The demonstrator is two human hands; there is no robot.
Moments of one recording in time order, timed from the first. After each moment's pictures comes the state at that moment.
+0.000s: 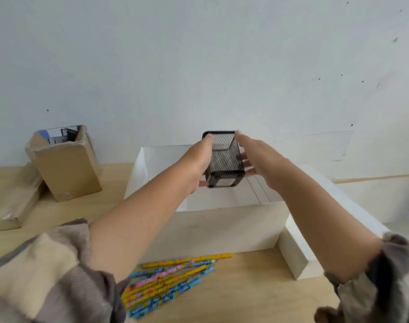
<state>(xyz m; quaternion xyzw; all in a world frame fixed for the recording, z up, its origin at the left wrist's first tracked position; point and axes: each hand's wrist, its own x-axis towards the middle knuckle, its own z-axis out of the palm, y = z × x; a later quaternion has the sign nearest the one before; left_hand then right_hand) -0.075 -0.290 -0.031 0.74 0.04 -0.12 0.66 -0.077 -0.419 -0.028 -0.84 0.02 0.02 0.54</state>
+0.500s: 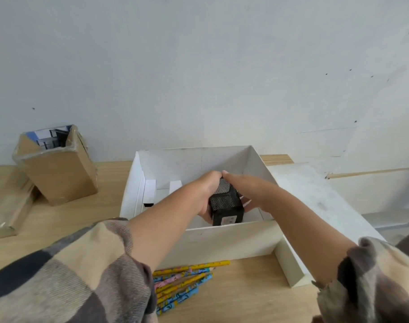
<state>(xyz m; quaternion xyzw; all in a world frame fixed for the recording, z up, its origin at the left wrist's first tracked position) -0.056 -0.312 -0.049 0.69 0.16 -0.38 0.60 -0.055 -0.418 -0.063 -0.86 0.11 0.23 0.44</state>
